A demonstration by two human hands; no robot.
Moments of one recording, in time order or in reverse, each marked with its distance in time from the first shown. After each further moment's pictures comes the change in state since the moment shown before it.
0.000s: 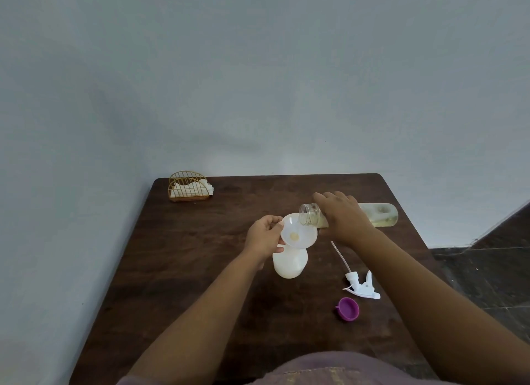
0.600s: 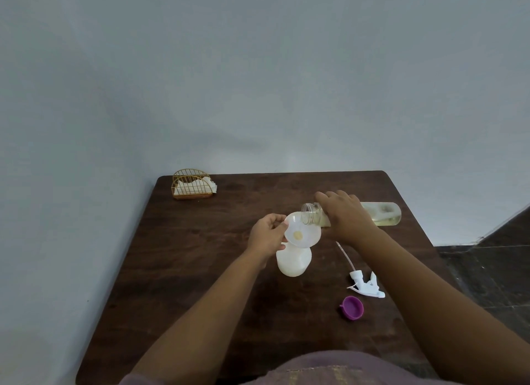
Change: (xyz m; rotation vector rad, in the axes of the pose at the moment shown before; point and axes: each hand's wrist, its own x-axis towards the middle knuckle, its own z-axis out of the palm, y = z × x) left_hand 0.000 -0.001 -0.002 -0.002 -0.016 0.022; right_hand 0.004 -0.001 0.005 -0.017 -0.010 -0.003
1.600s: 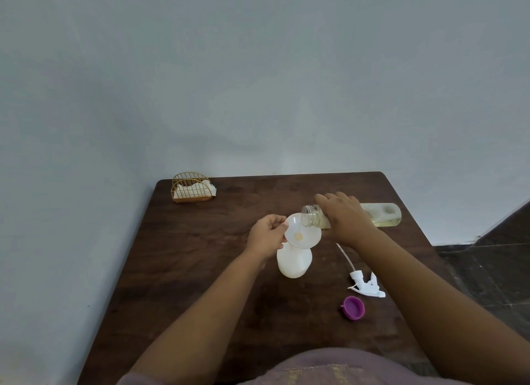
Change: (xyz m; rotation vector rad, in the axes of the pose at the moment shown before) left_hand 0.004 -0.003 -0.005 0.023 -0.030 0.029; right_hand -0.003 -0.003 -0.001 -0.023 -0.001 0.018
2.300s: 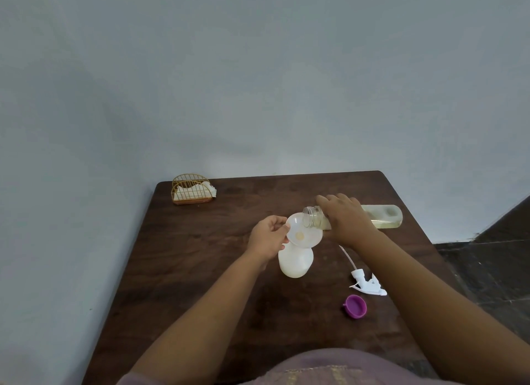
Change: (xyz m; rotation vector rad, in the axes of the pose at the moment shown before) left_hand 0.000 -0.002 -0.003 -0.006 -0.022 -0.002; right_hand -0.001 -0.001 0.009 -0.002 0.026 0.021
